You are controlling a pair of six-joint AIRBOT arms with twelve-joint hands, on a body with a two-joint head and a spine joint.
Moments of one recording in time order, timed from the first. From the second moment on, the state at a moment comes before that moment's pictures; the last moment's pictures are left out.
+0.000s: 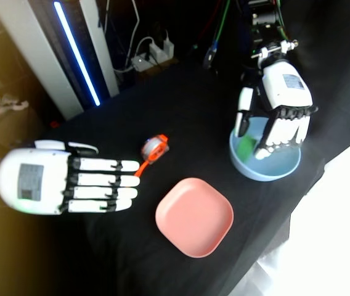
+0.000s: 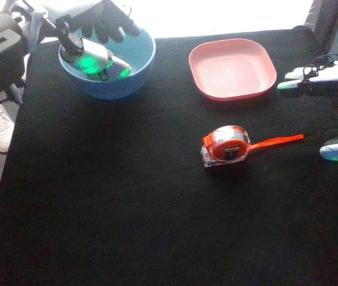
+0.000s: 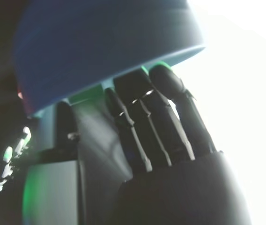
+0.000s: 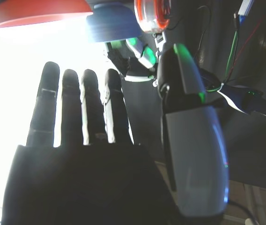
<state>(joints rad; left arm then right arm) 0.31 -1.25 1.55 0.03 -0.40 0.92 -1.02 -0.99 1.38 -0.31 1.01 -0.03</state>
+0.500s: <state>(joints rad) 0.47 -0.98 1.25 0.08 -0.74 0.91 -0.99 -0.99 1.38 -0.32 1.02 0.00</state>
